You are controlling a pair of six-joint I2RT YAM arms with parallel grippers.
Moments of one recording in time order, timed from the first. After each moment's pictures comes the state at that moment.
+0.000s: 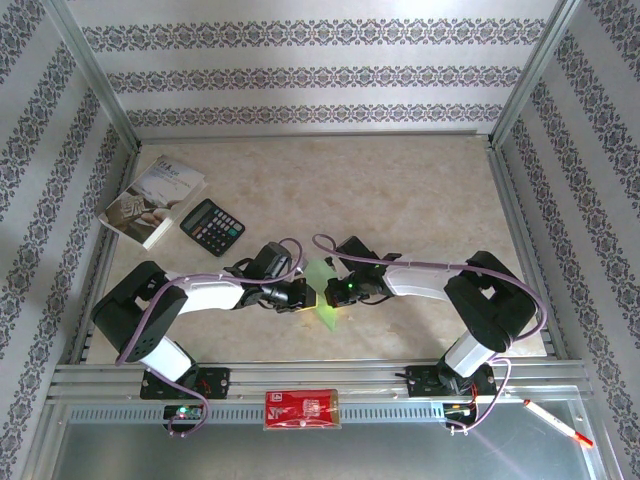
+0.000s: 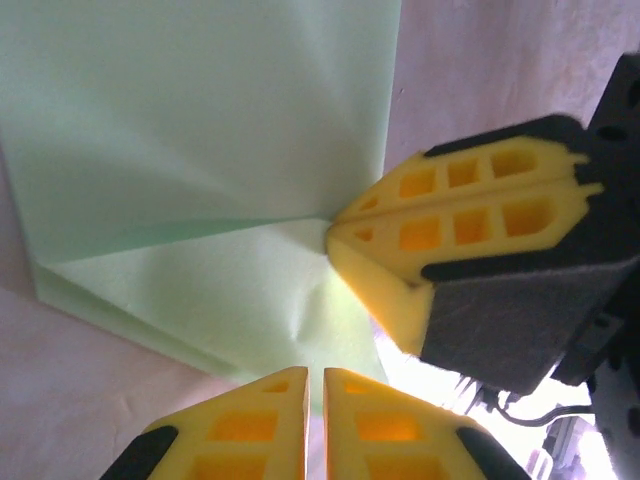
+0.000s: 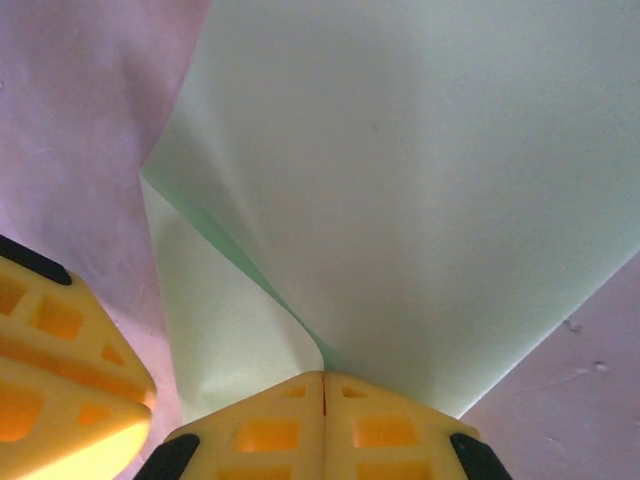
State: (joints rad) left arm -0.69 1.57 0.60 0.07 0.57 -0.88; right arm 0.76 1.63 0.74 -0.24 -0.36 0.52
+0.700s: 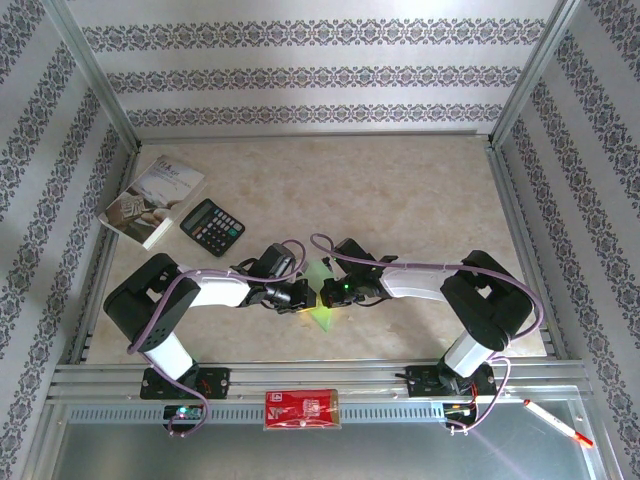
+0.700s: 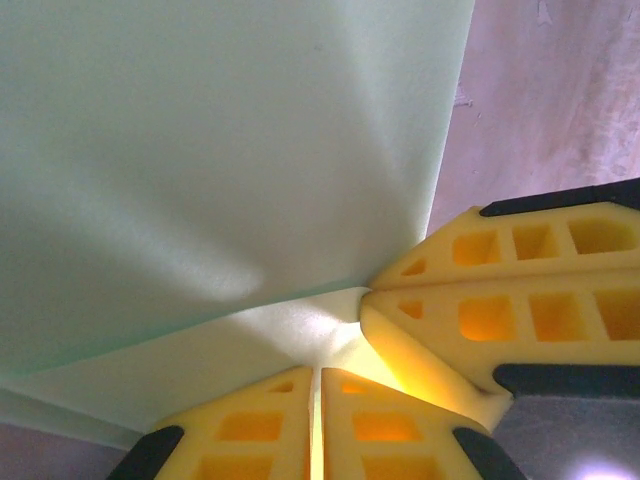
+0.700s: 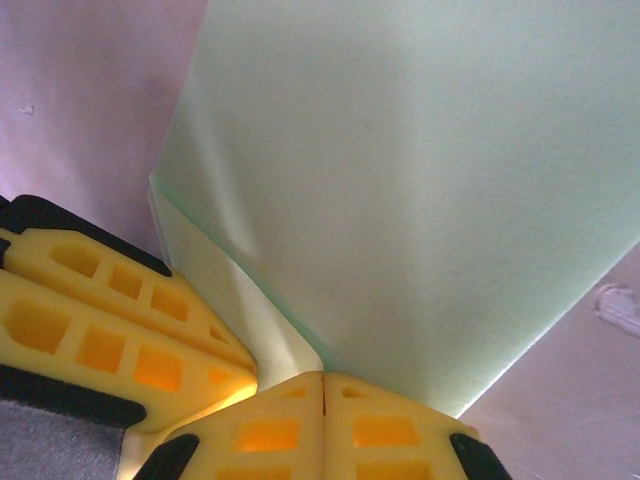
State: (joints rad) left arm -0.69 1.65 0.62 0.07 0.55 -0.87; right arm 0.78 1.64 0.74 -0.19 -0.37 0.59
